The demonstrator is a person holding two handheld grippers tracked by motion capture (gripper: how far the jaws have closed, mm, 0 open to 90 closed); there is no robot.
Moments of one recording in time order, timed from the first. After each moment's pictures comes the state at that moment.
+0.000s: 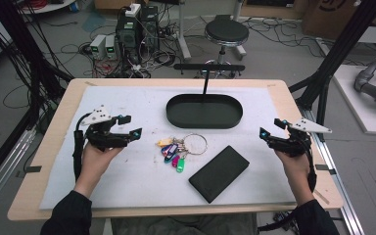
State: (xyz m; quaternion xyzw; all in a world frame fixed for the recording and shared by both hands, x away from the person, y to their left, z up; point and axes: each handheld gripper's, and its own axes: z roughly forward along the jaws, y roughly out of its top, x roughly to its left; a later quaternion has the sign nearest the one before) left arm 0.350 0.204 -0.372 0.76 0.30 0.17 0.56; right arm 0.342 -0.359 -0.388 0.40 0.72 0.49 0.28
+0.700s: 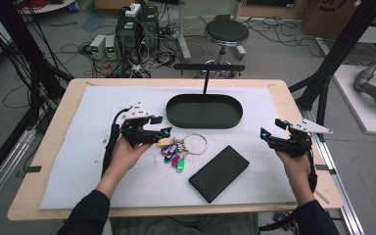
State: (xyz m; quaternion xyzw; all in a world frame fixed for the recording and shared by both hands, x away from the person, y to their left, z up) left arm 0.377 0.117 -0.379 0.79 0.27 0.13 0.53; right arm 0.341 -0.361 -0.389 0.41 0.72 0.49 0.28
